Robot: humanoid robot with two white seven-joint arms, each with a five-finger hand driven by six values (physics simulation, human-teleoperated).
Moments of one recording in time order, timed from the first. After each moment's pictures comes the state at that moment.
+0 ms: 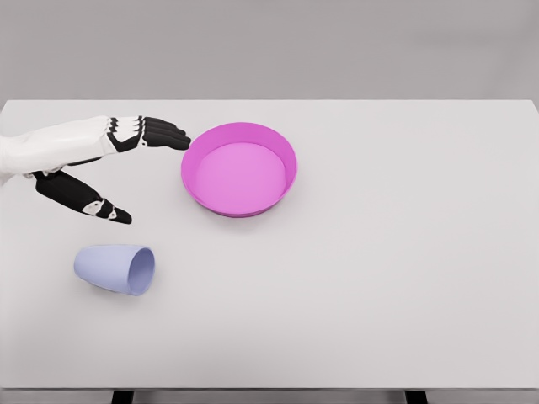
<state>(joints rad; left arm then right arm) -0.55 1.04 -0.53 -1.76 0.40 -0.61 -0.61 0.02 0.00 0.25 0.05 -0.08 -0.07 -0.09</state>
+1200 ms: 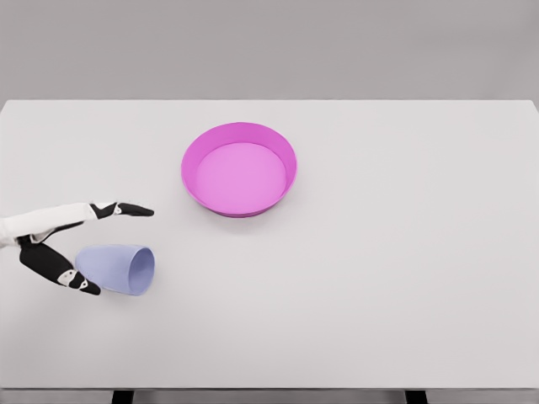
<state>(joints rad) -0.22 1.21 -0.53 -1.77 0.54 -0.43 -0.59 0.02 0.00 0.24 0.05 -0.09 -0.07 -0.09</state>
